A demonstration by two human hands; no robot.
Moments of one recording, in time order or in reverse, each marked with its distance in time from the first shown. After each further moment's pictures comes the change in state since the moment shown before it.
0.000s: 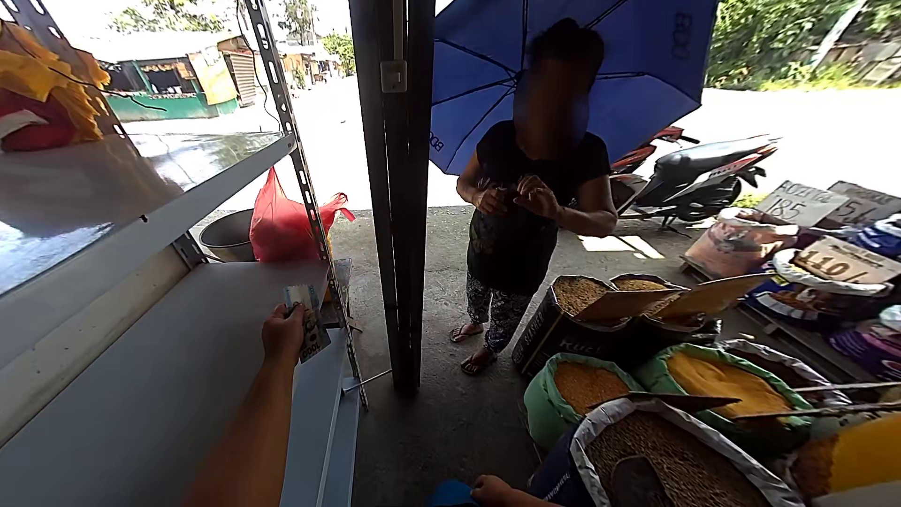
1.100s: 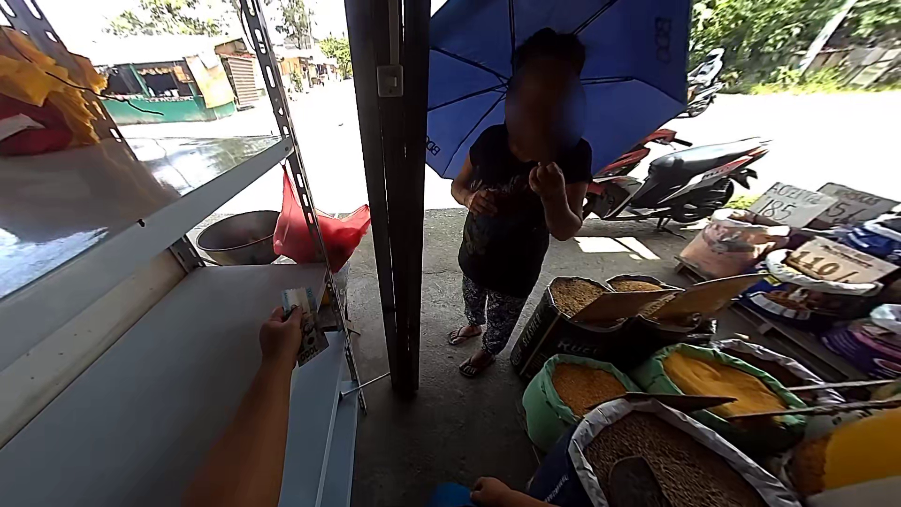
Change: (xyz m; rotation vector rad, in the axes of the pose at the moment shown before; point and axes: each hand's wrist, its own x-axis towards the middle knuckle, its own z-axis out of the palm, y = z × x) left_hand -0.001 0.000 0.001 -0.026 -0.011 0.002; right_hand -0.005 -0.002 -0.003 -0.010 -0.004 0.002
